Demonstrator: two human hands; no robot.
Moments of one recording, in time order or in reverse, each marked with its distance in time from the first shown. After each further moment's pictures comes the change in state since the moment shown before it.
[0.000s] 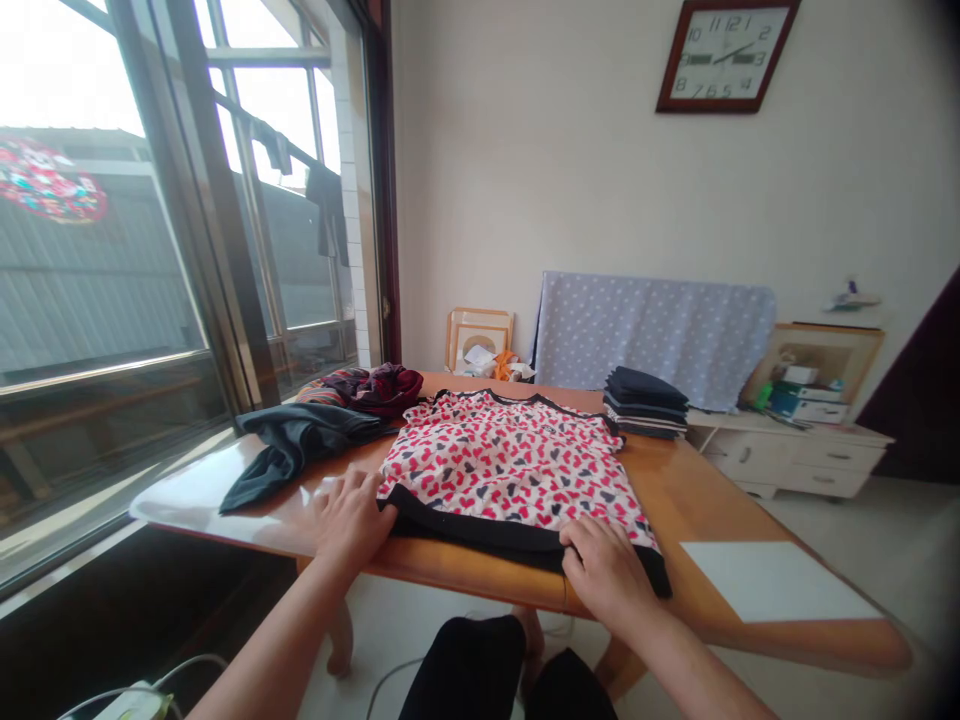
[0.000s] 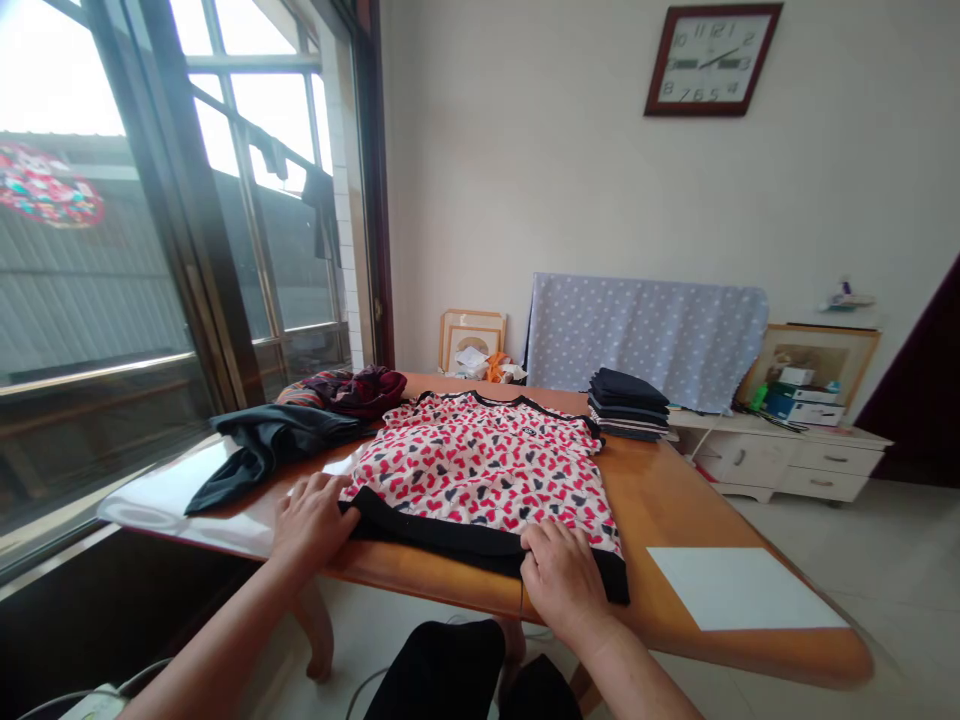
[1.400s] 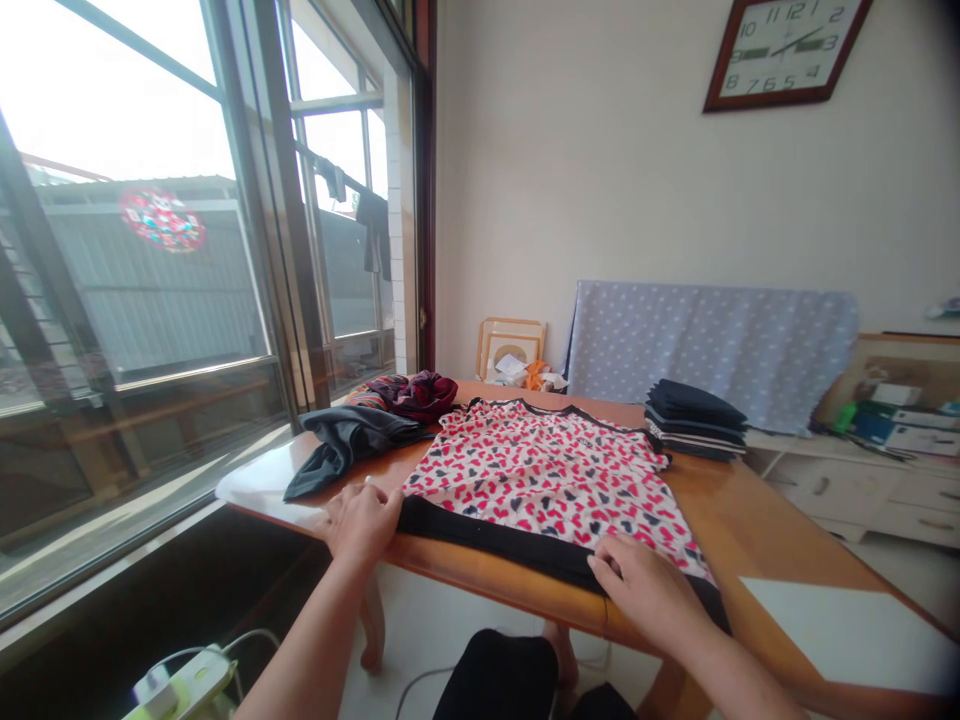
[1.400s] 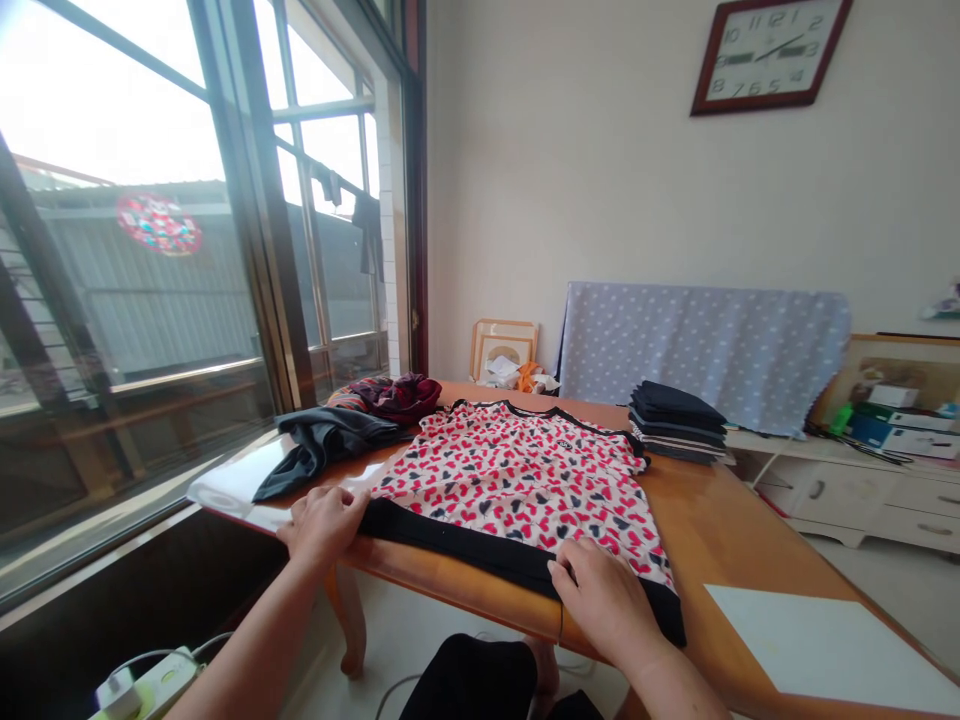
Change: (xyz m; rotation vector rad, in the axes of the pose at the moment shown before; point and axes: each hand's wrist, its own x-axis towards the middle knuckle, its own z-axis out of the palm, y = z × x) left_hand -0.001 -0.040 -0.002 -0.160 -0.021 -0.448; right_hand 0.011 -0.003 -0.007 0.035 -0.215 0.093
